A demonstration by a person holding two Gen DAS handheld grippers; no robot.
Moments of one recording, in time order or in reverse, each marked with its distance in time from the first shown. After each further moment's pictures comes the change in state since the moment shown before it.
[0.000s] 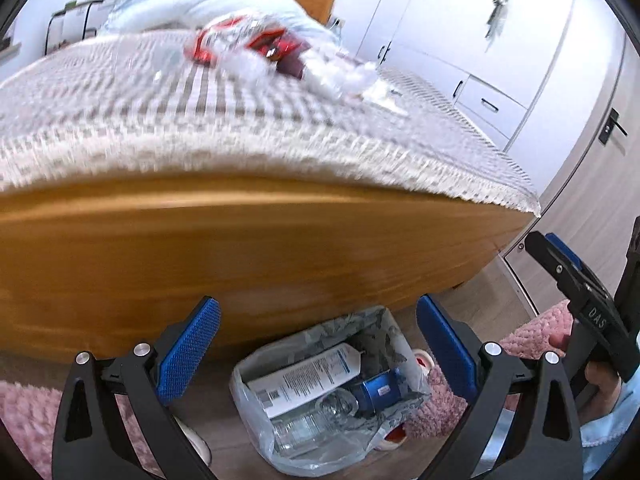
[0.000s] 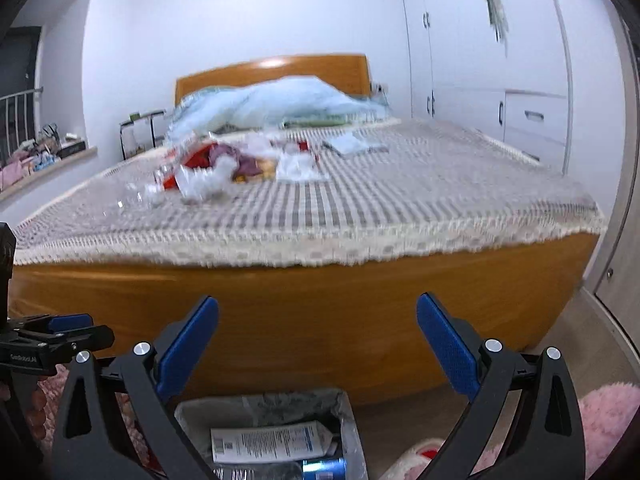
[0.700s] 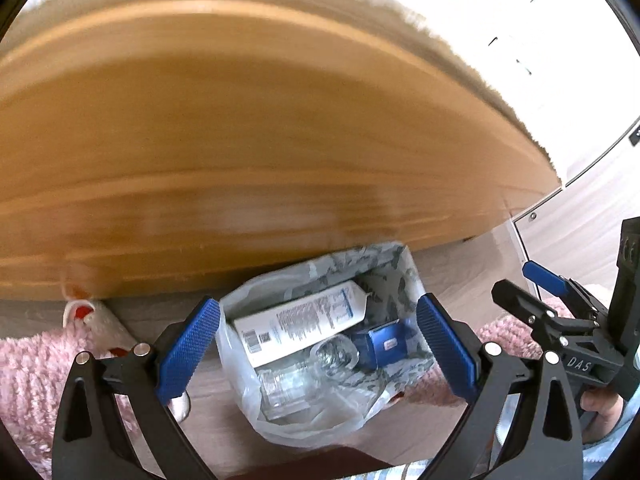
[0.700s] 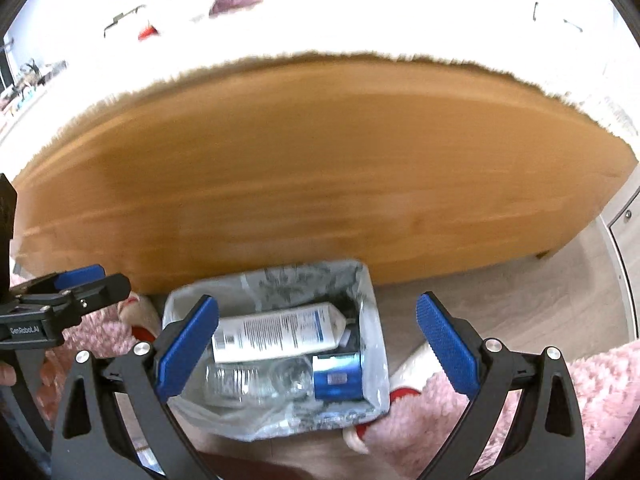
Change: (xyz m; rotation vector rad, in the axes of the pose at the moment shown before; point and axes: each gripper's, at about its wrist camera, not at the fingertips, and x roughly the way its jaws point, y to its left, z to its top) left arm 0.072 0.018 -0.038 -0.113 0.267 -0.003; right arm 0.061 0.011 -0.057 0.004 0.512 0.027
